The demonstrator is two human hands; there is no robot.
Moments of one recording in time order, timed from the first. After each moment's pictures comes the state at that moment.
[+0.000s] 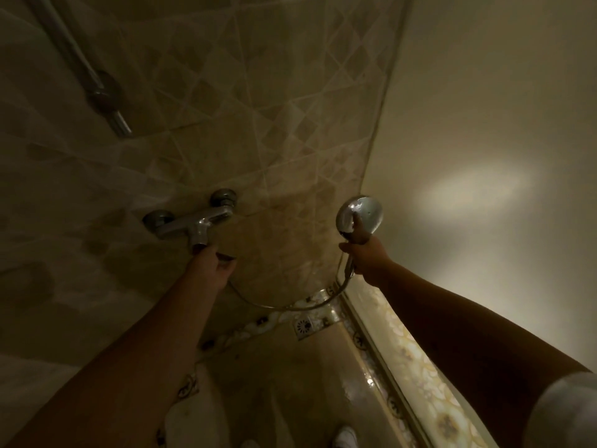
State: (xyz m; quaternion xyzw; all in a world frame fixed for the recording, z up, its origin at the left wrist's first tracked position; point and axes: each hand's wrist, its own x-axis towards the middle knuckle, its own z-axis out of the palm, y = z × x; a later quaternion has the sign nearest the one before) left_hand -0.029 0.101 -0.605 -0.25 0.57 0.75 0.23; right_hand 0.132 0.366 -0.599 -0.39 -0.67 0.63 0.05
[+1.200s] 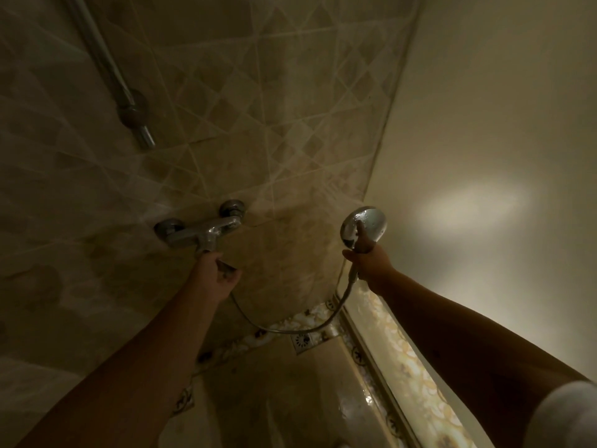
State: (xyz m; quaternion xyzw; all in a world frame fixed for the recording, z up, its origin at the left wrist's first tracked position) left_hand -0.028 0.083 -0.595 -0.27 0.51 0.77 0.27; right_hand 0.129 0.364 -0.592 -0.37 -0.70 0.60 0.09
